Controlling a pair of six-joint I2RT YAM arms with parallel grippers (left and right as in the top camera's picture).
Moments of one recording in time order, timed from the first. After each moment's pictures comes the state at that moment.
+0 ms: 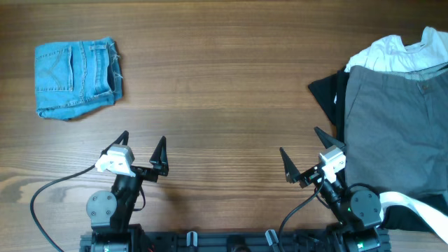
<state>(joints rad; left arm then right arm) 0.05 0.01 0.01 -0.05 0.28 -0.23 0.25 0.02 0.01 0.02 -0.27 -0.06</state>
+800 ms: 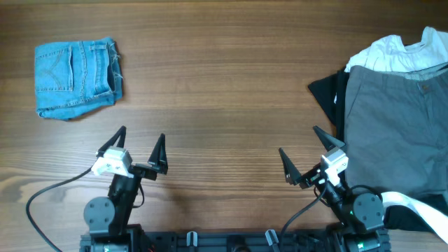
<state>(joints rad) 0.05 0.01 0.01 0.11 0.30 -0.23 0.25 0.02 0.01 0.09 -0.32 -0.01</state>
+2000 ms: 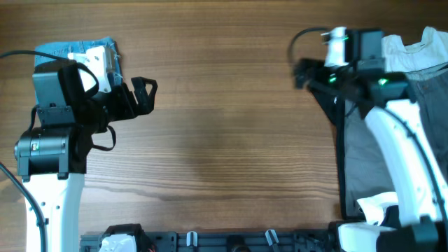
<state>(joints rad) 0.05 1.13 1.28 -0.91 0.35 -0.22 0.06 1.48 1.33 -0.80 -0.11 0.29</state>
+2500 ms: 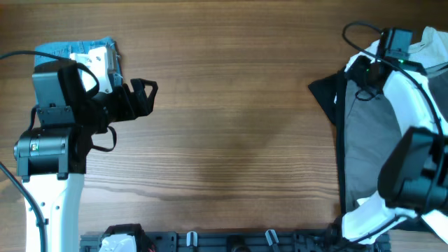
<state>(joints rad) 0.05 1.13 1.28 -0.92 0.39 -0.22 -0.22 1.86 1.33 -0.59 0.05 0.38</state>
